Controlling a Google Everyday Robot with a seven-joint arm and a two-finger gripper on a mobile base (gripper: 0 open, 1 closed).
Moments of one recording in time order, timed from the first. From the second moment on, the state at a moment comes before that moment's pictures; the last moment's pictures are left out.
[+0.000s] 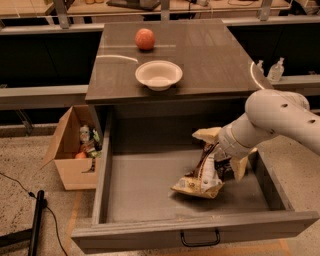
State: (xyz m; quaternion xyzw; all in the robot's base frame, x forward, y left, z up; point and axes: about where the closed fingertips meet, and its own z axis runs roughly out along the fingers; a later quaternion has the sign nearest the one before) arm 0.543 -0.179 0.686 -0.91 0.37 -0.05 0.19
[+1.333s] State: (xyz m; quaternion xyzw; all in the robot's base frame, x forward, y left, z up) arm 0.537 -0.183 0.707 -0.87 0.41 -0.02 0.29
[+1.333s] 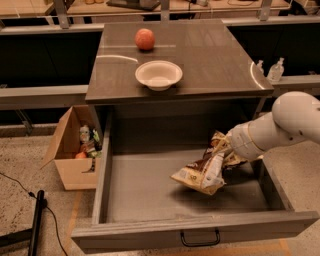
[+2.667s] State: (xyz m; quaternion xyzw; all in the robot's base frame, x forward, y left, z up) arm 0.543 -0.219 0.869 -0.79 0.48 -0.18 0.33
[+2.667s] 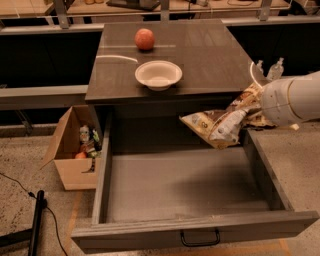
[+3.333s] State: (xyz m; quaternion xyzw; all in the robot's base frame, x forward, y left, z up) arm 0.582 -0.227 0.925 -0.78 0.46 -0.26 0.34
